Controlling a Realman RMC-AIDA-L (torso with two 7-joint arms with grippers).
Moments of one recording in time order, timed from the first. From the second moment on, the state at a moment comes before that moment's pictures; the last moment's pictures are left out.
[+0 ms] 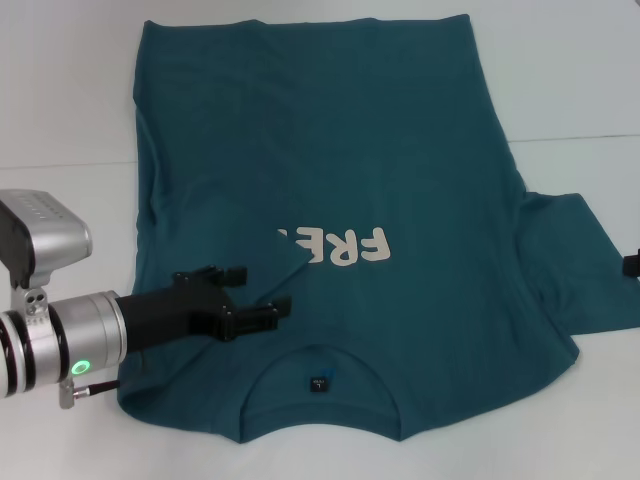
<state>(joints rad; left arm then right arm) -0.55 -2.16 -2.21 -0.61 -1.30 1.14 -1.48 0.60 1.83 -0.57 -0.62 -2.46 -1.23 2.48</state>
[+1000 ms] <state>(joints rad) -0.55 -2.16 -2.21 -0.60 -1.30 1.14 -1.48 0.60 1.80 -0.57 -0.61 -2.59 -1.25 2.55</state>
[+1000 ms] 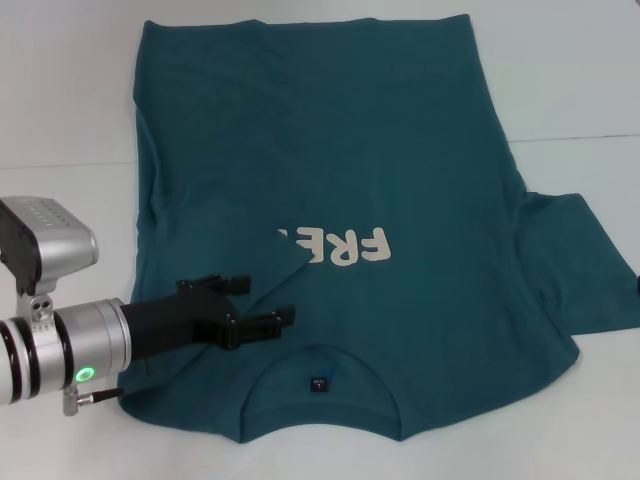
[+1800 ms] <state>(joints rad) -0.55 -2.16 -2.21 -0.60 -1.30 1.13 -1.48 0.62 1.84 -0.56 -0.57 -2.57 -1.19 2.54</state>
